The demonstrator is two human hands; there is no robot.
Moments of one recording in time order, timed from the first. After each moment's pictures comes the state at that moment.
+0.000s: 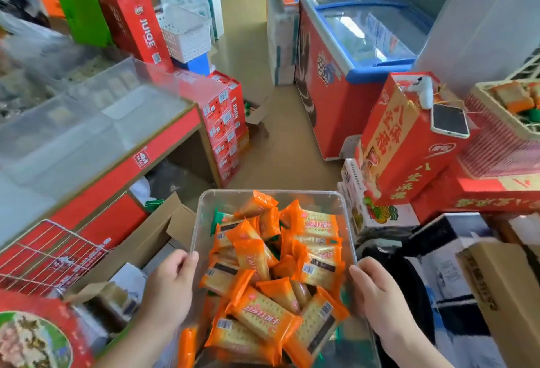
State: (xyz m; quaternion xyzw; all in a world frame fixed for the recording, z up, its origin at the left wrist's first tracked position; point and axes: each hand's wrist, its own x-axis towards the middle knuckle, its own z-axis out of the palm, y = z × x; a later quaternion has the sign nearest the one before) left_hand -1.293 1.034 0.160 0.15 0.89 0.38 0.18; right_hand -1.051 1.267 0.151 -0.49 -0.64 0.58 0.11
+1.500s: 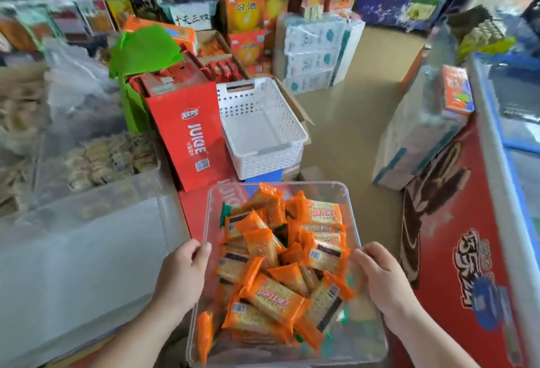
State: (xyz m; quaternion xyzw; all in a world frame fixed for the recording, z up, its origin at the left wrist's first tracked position) left_hand -1.962 1.482 0.160 -0.07 0.91 0.41 0.08; right_hand -1.887 1.810 0.158 -0.30 -0.78 0.54 0.01
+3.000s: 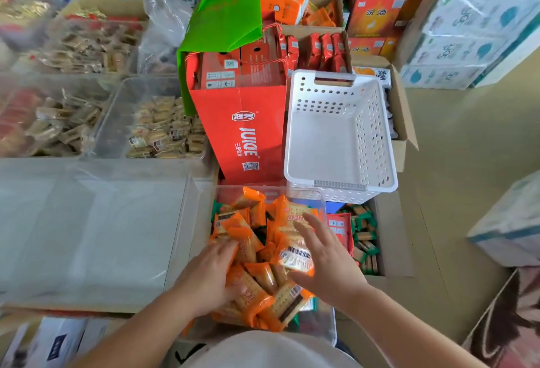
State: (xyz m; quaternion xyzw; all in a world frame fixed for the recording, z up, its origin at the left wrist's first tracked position) left_hand -2.065 1.515 0.098 -0.06 0.94 0.18 0.27; right_hand -2.146 1.769 0.101 0.27 -0.92 0.20 -0.19
